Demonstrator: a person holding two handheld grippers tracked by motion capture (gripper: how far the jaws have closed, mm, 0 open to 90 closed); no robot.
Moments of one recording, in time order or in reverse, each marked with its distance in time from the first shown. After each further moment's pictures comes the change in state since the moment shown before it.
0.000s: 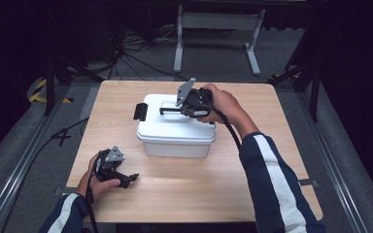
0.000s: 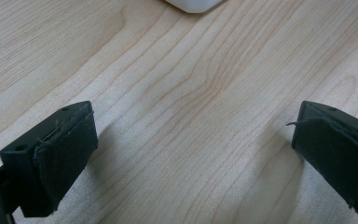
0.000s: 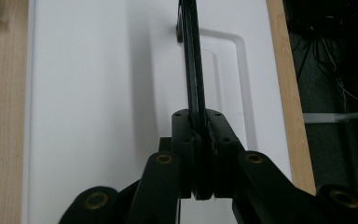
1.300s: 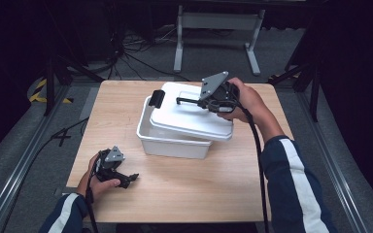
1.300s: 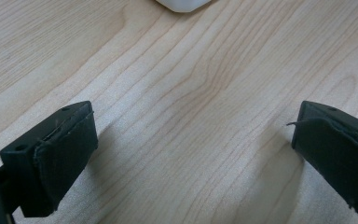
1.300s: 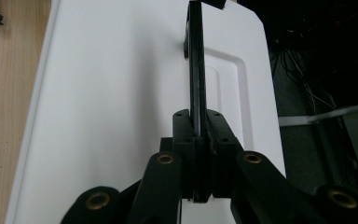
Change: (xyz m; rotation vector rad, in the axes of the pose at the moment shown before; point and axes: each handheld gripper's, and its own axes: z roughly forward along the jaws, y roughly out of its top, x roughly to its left) left arm 0.000 0.000 -0.001 0.006 -0.002 0.001; right arm -0.001 -0.036 -0.060 -0.080 -0.092 0.056
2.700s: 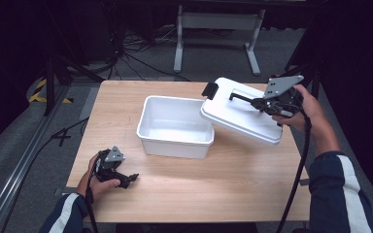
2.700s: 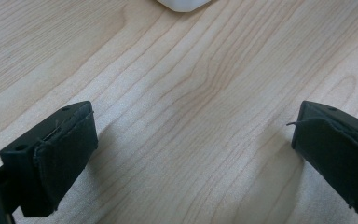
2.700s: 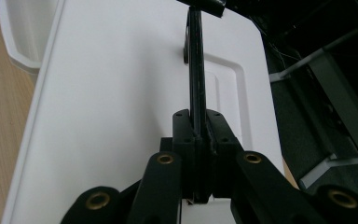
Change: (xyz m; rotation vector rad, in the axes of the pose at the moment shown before) left arm 0.000 0.000 0.000 -0.003 0.006 -0.001; right arm -0.012 -0.125 -0.080 0.006 -0.121 0.190
